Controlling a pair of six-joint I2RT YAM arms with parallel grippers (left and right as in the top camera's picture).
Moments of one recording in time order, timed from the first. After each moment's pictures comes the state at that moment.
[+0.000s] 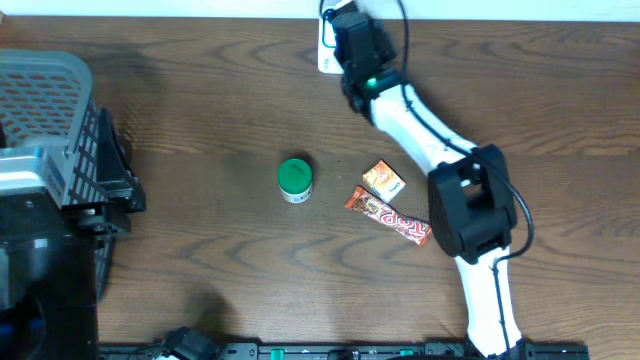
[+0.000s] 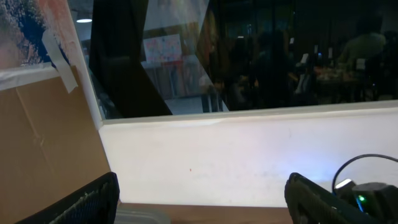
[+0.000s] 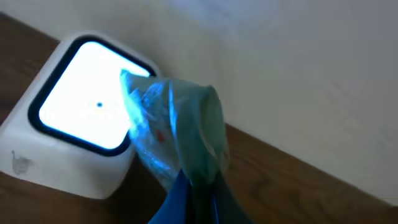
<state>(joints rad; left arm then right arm) -0.51 0.75 1.51 -0.60 -0.63 0.20 0.47 2.32 1.88 -0.11 0.58 -0.33</state>
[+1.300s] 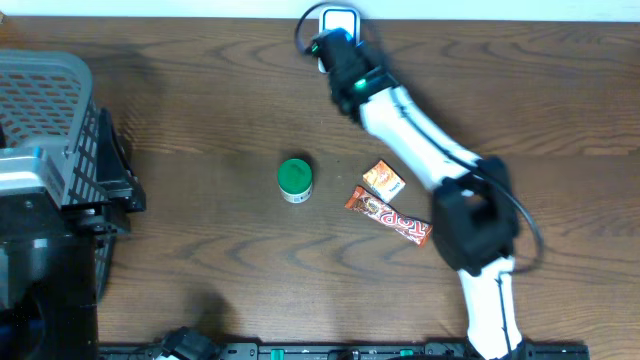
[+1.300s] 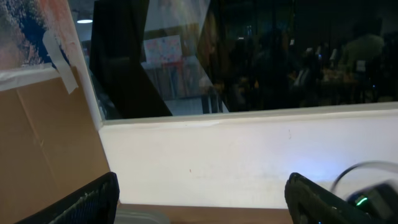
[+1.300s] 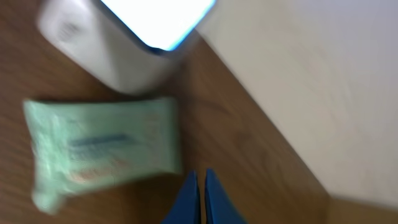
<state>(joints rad) -0.51 0.75 1.51 -0.60 -0.63 0.20 0.51 2.21 1.91 -0.55 0.62 -0.46</state>
